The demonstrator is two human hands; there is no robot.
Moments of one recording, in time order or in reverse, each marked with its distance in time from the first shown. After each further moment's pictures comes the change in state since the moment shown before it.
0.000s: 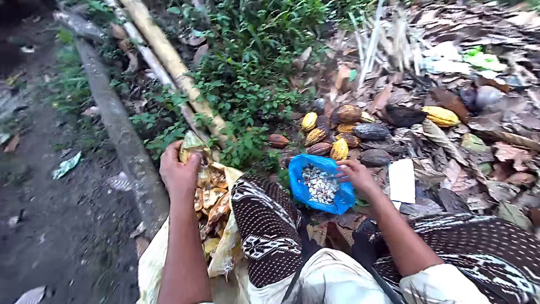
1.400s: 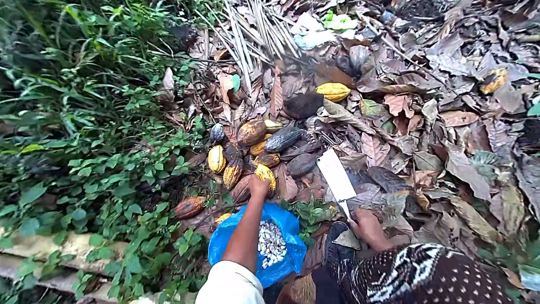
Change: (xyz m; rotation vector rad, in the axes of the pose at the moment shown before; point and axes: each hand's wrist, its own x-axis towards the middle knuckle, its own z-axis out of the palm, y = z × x) left_hand -0.054 0.136 0.563 0.255 -1.055 -0.051; right_hand -0.044 0.284 -0.128 -0.519 0.271 0.539
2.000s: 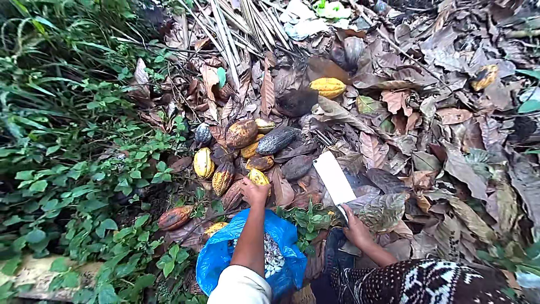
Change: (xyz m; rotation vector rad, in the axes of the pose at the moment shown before) left_hand 0.027 -0.002 0.037 0.068 0.184 -0.148; right_hand 0.015 -0.034 0.009 0.100 -0.130 0.210
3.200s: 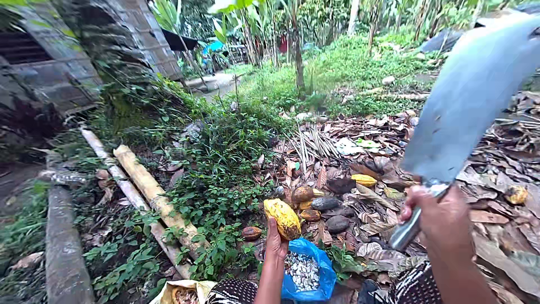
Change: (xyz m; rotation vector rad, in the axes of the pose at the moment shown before) left_hand -0.283 -0.098 -0.231 -1.905 -0.236 0.525; right_hand -0.371 -0.137 -0.204 1.184 0.714 -1.064
